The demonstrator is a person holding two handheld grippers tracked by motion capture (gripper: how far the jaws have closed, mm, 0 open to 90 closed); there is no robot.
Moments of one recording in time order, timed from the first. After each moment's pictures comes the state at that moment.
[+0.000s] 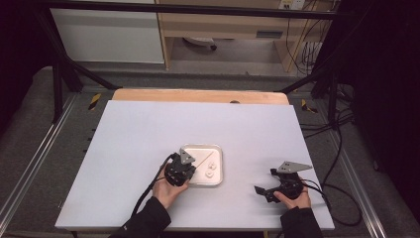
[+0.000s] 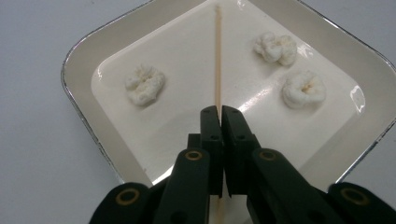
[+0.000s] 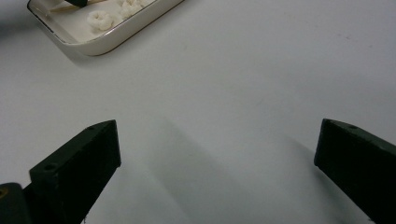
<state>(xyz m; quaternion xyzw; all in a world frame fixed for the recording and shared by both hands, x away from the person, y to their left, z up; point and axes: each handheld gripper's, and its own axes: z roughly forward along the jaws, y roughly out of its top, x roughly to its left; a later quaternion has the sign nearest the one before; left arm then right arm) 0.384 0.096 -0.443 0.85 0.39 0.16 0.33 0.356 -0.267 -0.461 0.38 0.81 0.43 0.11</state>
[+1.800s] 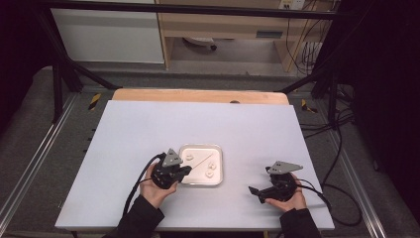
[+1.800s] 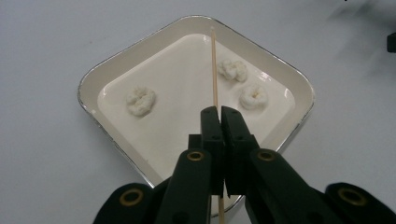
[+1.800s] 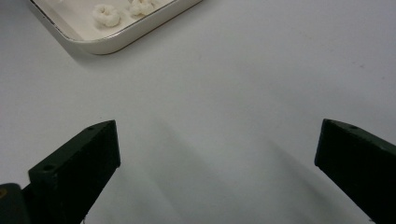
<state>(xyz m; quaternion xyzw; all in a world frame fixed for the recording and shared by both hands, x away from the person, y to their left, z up) 0.366 0.127 -0.416 0.85 0.33 0.13 0.40 0.353 -0.241 -0.452 0.35 0.84 0.40 0.15</state>
